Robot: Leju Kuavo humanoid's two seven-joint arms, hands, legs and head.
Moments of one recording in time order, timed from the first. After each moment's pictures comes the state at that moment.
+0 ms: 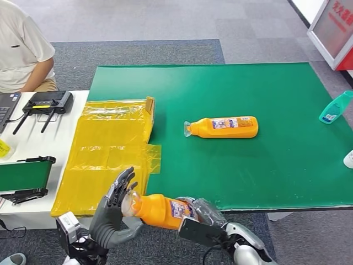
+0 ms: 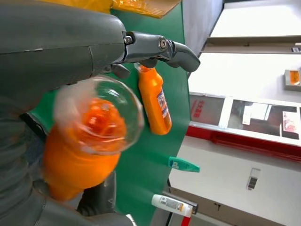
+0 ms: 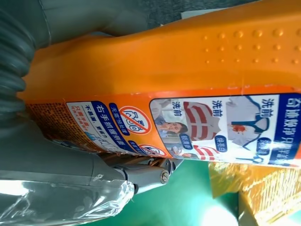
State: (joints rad) left arm 0.24 -0.10 -0.26 -1.70 -0.05 -0.26 -0.45; right arm -0.01 -0.16 0.52 -1.52 0.57 0.13 -0.34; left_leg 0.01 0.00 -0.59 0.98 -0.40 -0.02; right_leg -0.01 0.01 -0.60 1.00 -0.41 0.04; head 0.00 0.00
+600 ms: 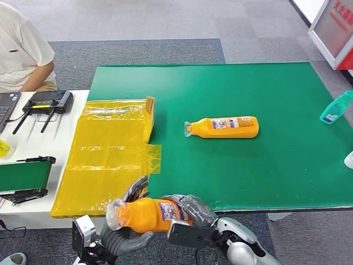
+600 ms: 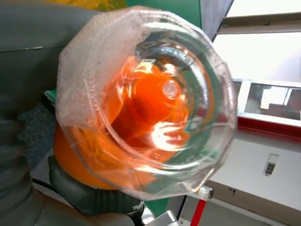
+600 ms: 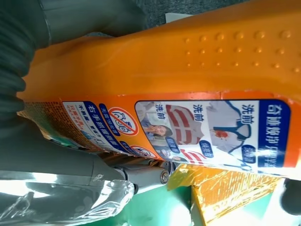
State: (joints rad) left arm 0.24 -0.06 -0.35 -1.66 -0.04 -0.25 -0.44; right arm -0.09 -0.18 0.63 -1.58 0.55 0.15 -0.32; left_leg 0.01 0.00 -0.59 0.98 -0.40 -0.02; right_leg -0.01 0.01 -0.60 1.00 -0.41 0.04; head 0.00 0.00
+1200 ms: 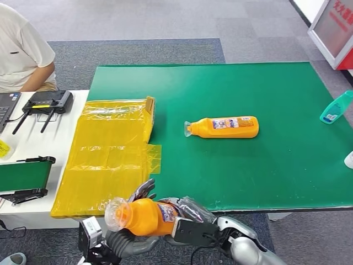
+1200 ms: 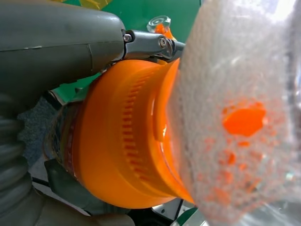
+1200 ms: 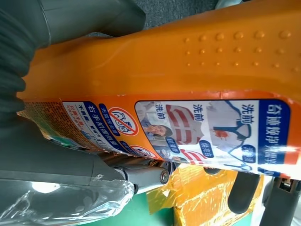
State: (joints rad) left arm 0.20 -0.03 -0.43 -1.63 -0.02 -0.23 -0.45; right arm -0.12 -0.21 0.66 -1.60 0.36 0.23 -0.35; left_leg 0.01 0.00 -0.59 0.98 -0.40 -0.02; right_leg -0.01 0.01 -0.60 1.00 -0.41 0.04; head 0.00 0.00
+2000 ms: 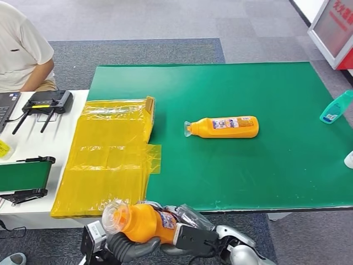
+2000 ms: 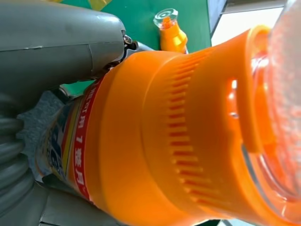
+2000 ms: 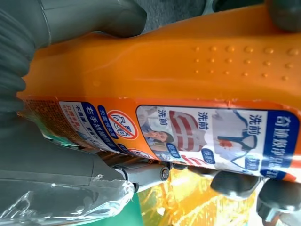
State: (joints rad) left arm 0.20 0.01 -0.46 -1.62 -0.03 -0.19 -0.46; right arm -0.08 -0.21 0.69 -1.61 0.28 0.21 -0.37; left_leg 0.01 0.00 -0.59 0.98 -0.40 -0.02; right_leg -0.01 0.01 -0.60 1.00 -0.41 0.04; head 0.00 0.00
